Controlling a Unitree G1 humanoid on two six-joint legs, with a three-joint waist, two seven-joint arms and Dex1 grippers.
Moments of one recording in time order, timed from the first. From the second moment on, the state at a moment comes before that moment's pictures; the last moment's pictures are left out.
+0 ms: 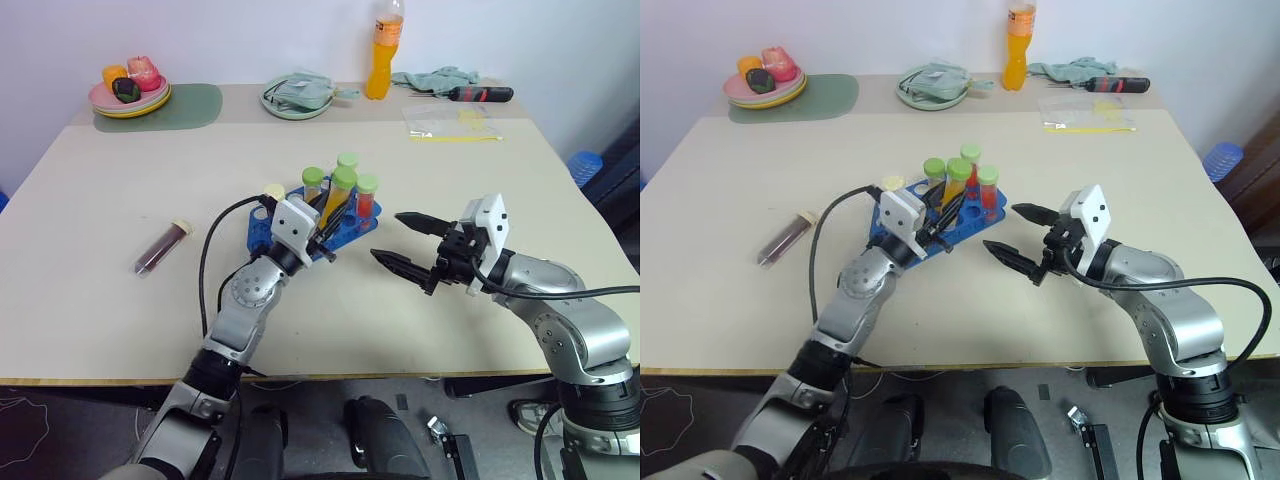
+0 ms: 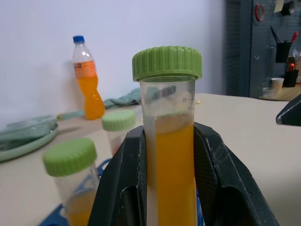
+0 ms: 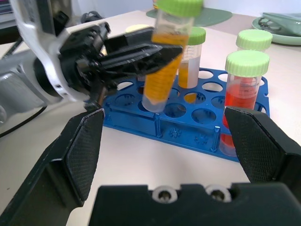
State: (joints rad) left arm -0.45 0.14 -0.28 0.15 -0.16 -0.20 -0.30; right arm -0.28 -0.62 -0.08 -0.39 0.56 0.59 0.76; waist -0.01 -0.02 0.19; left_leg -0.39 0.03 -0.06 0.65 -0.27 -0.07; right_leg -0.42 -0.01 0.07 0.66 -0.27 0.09
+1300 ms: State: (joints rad) left arm -0.50 0.01 -0.14 0.41 -0.12 -0.37 -0.39; right arm -0.28 -0.61 -0.08 -0.41 0.56 0.61 0.74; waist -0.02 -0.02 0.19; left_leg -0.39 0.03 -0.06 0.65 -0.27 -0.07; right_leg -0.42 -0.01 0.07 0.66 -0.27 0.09
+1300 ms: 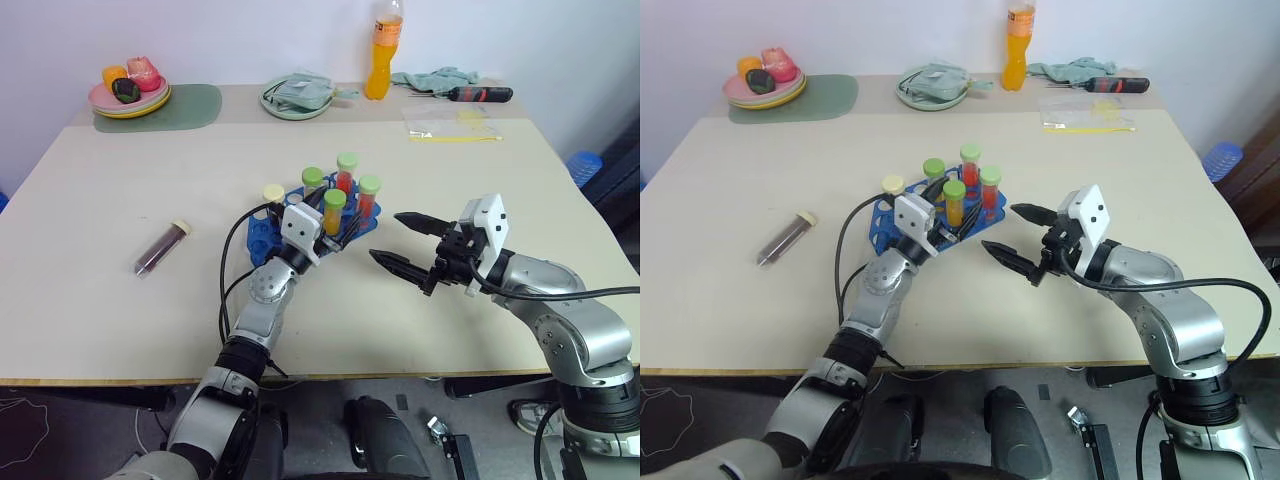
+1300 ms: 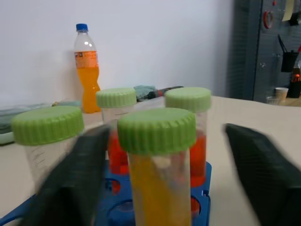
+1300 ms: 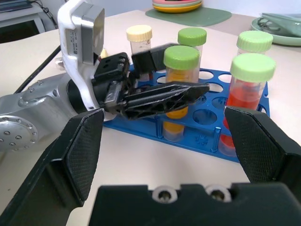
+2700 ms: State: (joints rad) left arm -1.13 0.93 -0.61 0.79 -0.12 0.97 -0.97; right arm -0.26 -0.55 0.02 -0.39 0.53 0.55 0.73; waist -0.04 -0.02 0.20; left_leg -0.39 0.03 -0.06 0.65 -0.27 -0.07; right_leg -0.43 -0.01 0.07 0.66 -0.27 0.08
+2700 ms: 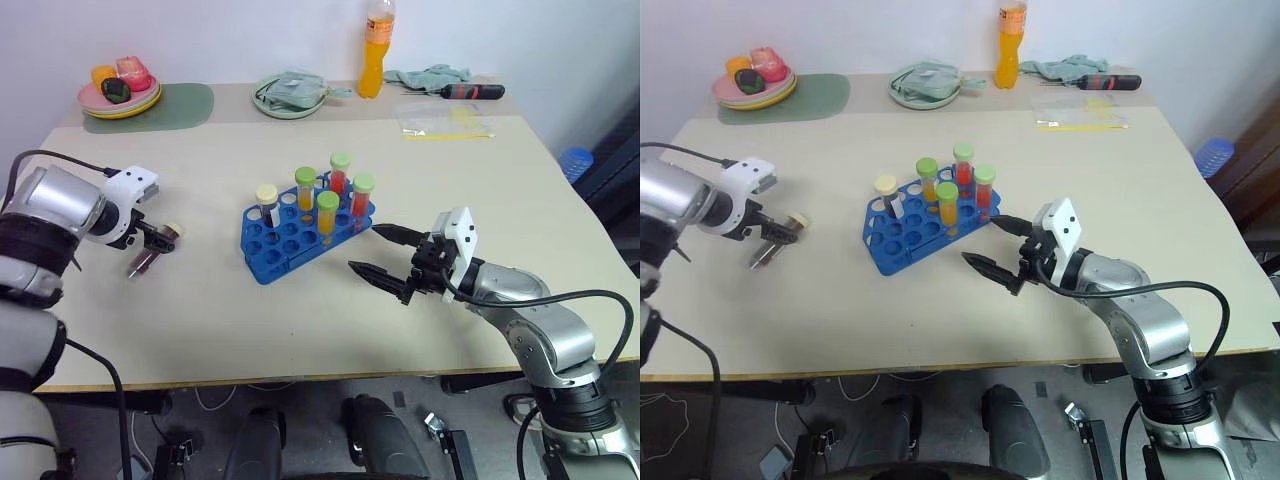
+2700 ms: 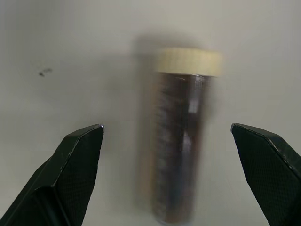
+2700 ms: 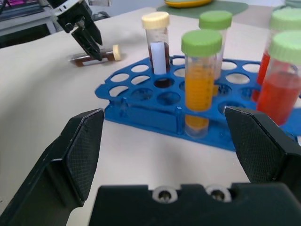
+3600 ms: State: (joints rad) left arm -0.49 0.44 0.19 -0.57 -0.58 0.65 -0.50; right arm -0.28 -0.56 0.01 -0.38 0.52 0.55 0.74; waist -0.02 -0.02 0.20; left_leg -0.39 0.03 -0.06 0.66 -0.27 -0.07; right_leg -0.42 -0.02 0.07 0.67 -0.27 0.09
